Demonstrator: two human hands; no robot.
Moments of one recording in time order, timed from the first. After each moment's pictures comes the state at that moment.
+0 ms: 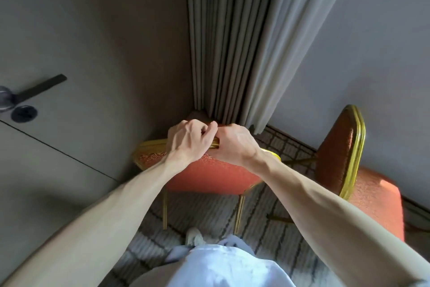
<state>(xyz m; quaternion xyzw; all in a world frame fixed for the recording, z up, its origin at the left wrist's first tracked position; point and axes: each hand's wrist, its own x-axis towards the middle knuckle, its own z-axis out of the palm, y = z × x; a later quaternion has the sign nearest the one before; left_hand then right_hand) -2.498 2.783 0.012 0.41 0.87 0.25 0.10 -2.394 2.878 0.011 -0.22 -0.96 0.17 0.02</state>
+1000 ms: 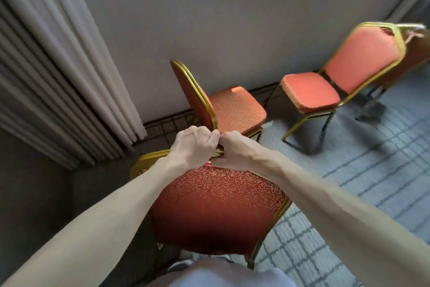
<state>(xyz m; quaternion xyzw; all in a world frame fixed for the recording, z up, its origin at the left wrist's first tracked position) -2.269 2.774 0.044 0.83 0.49 0.14 0.23 -2.127 2.725 0.065 -0.63 -0.73 0.25 0.07</state>
